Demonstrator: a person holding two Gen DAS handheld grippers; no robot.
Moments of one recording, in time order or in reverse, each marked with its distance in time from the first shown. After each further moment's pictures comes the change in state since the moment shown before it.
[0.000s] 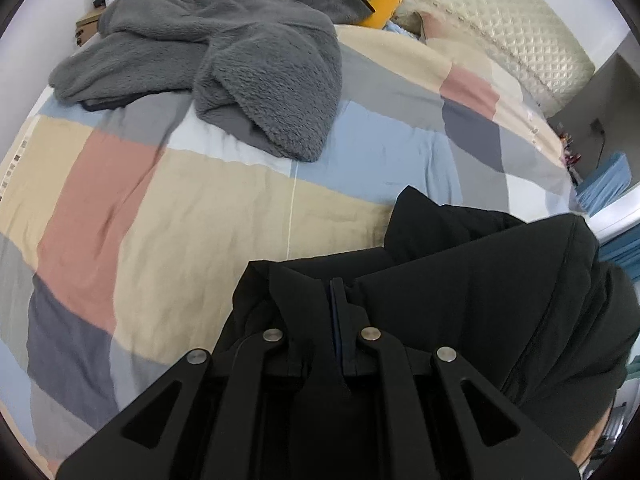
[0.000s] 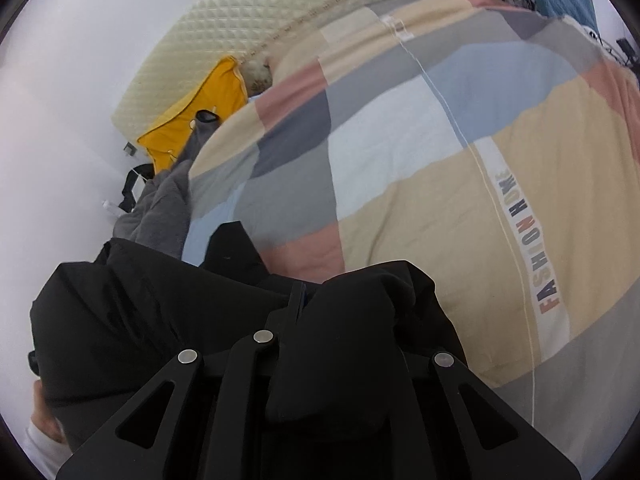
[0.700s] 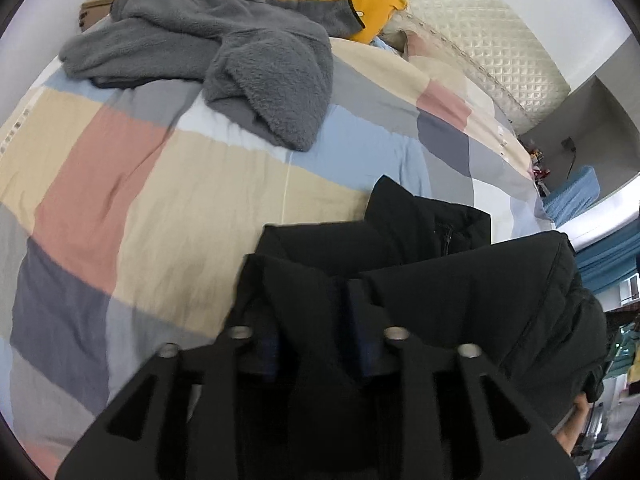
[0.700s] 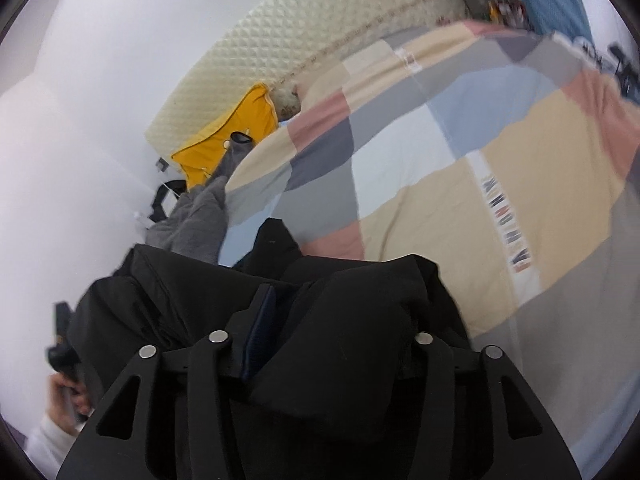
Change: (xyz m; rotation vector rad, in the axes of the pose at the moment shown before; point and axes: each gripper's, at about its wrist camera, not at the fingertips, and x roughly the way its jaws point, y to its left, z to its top) left arm -0.054 0.029 -0.041 -0.064 -0.055 -0.129; right arm -0.094 0.021 -0.050 -0.067 -0.137 0.033
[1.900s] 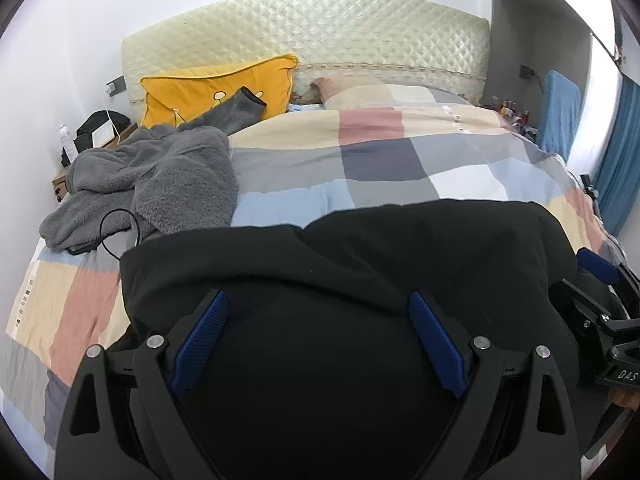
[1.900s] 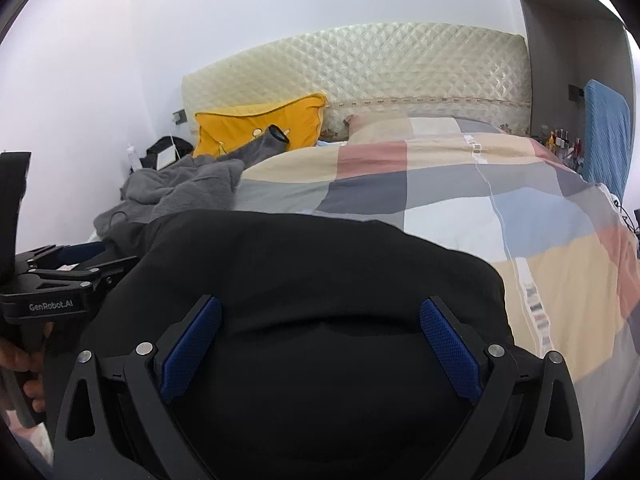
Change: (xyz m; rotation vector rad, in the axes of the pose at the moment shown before) left arm 0.053 -0.163 -0.040 0.465 -0.328 0.169; right arm 0.087 0.112 -0.028 -0.429 -0.126 -0.118
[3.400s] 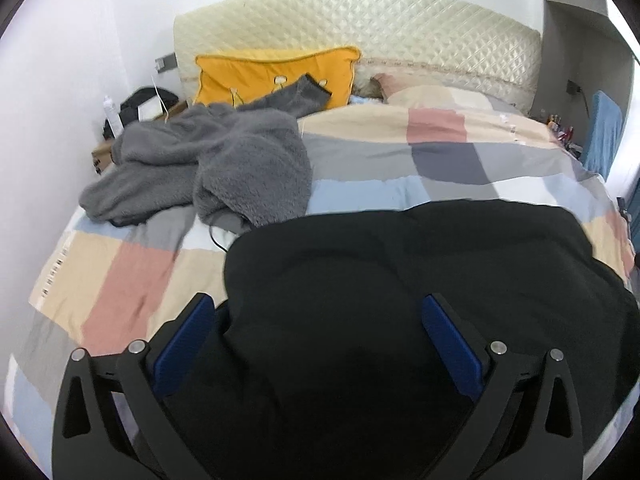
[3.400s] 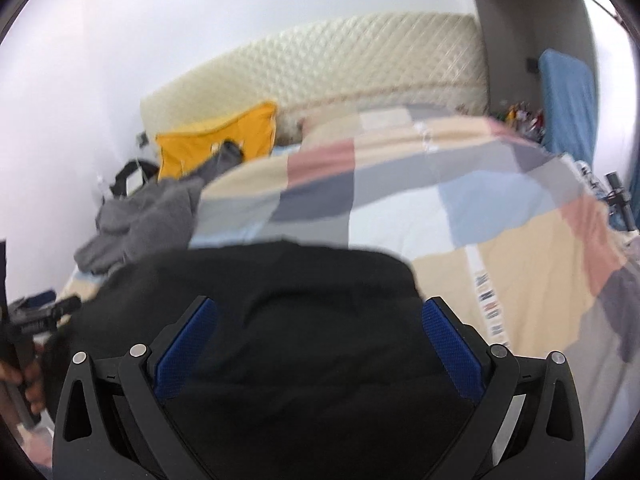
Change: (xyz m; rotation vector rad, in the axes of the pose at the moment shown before) left arm -0.023 0.069 -0.014 -0.079 0.017 0.121; right arm -0.065 -0.055 0.024 0.148 -0.034 -0.095
